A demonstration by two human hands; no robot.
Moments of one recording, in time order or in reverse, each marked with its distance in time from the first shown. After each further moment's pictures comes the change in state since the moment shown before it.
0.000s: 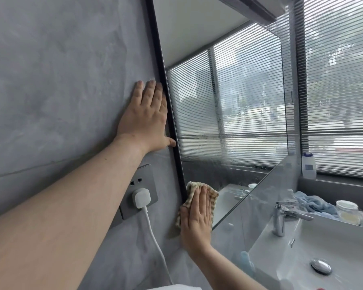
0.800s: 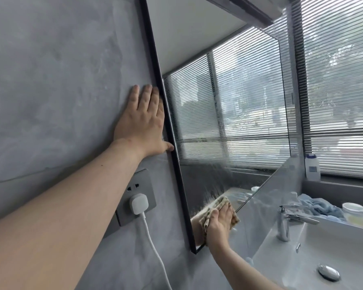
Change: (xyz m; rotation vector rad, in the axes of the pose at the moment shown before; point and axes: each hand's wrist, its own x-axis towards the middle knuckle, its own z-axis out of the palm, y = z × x) left_hand 0.001 0.002 -0.001 0.037 -0.025 -0.004; right_hand 0.022 0.055 -0.017 0.260 -0.083 0.566
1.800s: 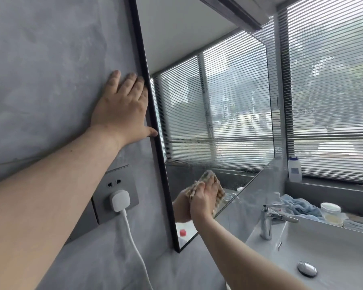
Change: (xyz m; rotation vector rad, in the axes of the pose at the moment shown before) left_hand 0.007 -0.011 0.002 -0.085 0.108 -0.042; right_hand 0.026 -0.072 -0.014 0.007 0.081 -0.021
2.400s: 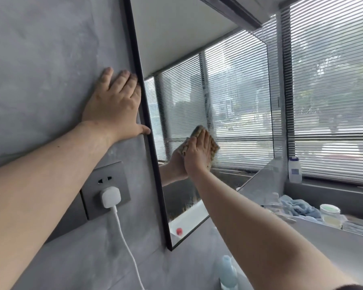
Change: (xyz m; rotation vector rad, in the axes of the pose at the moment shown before) left_hand 0.000 0.002 0.000 0.018 -0.003 -0.010; right_hand 0.073 -0.090 -0.007 -0.085 -0.005 -0.267
